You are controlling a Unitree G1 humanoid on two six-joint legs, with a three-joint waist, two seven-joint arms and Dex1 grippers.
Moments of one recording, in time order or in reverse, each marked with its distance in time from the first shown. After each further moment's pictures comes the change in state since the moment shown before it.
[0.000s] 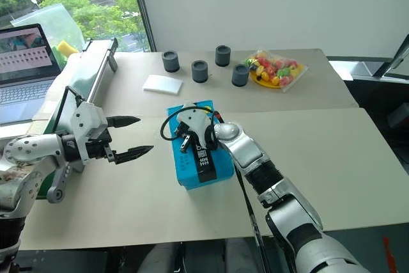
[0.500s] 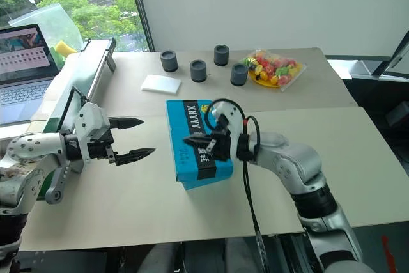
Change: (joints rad) left arm -0.044 0.004 -0.032 0.049 0.002 -0.011 -0.061; right arm 0.135 -0.171 -0.264 -0.462 0.553 0.385 -0.084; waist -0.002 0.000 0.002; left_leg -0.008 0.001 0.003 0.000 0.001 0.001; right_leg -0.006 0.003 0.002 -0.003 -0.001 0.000
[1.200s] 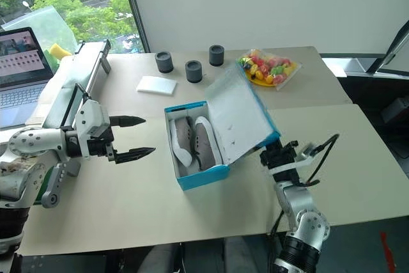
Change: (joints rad) left arm -0.042 0.002 -0.026 0.052 0.009 -0.033 -0.066; right arm 0.504 0.480 -0.753 -0.028 0.820 -0.019 -0.278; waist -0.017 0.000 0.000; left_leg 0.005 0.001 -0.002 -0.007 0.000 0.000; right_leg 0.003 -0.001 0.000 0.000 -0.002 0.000
